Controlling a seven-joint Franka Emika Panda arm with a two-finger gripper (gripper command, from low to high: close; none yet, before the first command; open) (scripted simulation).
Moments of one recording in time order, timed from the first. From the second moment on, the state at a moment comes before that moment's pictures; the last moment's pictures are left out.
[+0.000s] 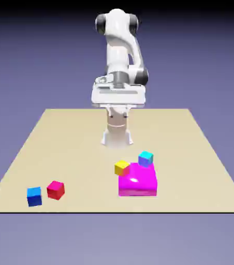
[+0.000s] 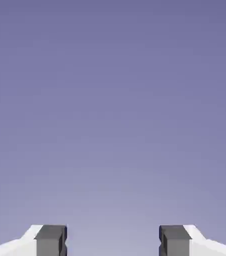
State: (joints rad) arm -0.01 -0.53 0.00 -2.78 0.00 3.02 0.78
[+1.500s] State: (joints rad) arm -0.43 0.32 -0.06 -2.21 -0.05 2.59 1.36
